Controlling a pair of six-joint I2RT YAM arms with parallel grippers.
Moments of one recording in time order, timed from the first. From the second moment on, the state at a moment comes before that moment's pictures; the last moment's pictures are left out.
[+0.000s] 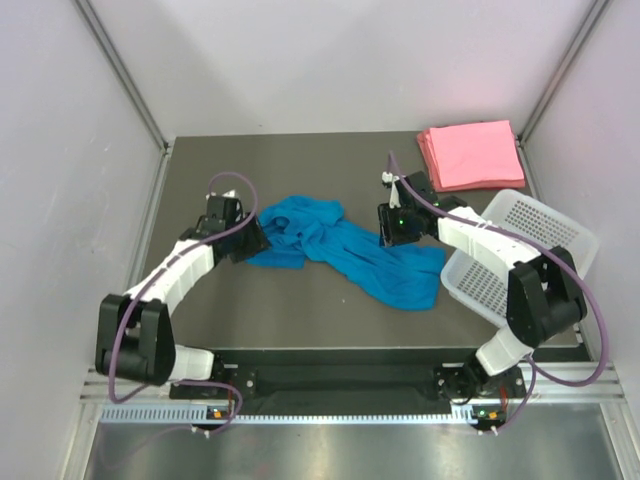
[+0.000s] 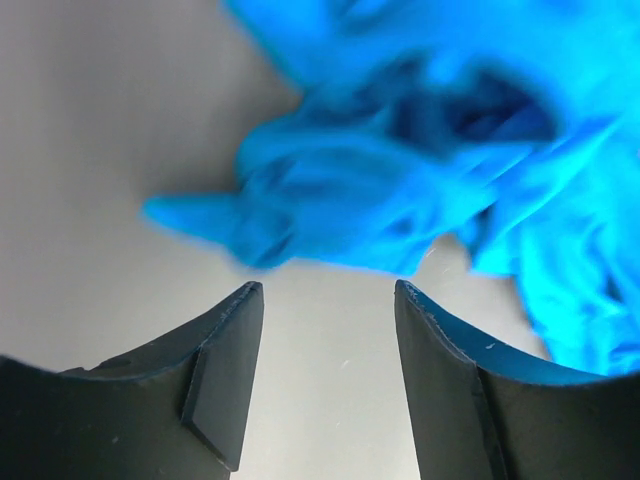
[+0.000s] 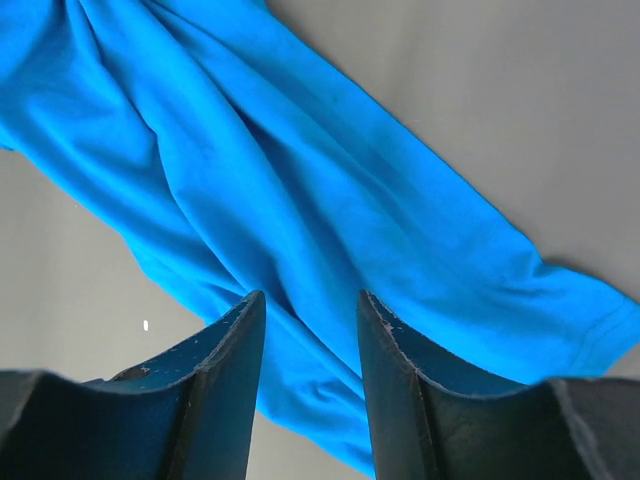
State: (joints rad) left arm -0.18 1.32 0.81 -0.38 0.11 -0.57; right arm 0.48 1.58 1.15 -0.55 -0.09 0.22
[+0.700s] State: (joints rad) left arm -0.19 1.54 1.06 -0.41 0.15 -0.51; right arm 0.57 1.91 1.21 0.04 -0.24 0.77
